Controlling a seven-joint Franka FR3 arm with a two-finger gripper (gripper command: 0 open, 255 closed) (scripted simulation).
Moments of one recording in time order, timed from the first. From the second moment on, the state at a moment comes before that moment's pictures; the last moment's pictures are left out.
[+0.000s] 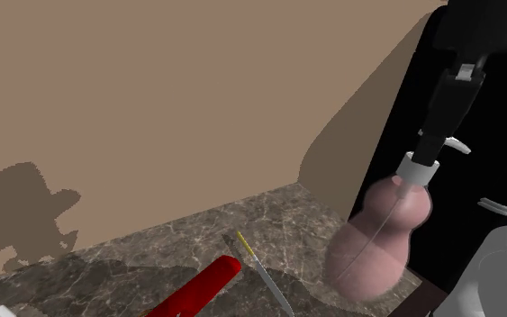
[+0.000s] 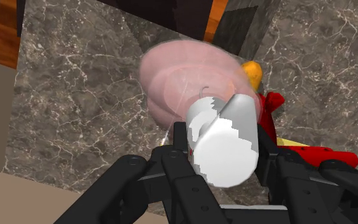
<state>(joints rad) 0.10 -0.81 0.32 -1.97 0.28 1.16 0.24</state>
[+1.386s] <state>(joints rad) 0.13 -0.97 0.36 -2.34 0.32 1.39 0.21</state>
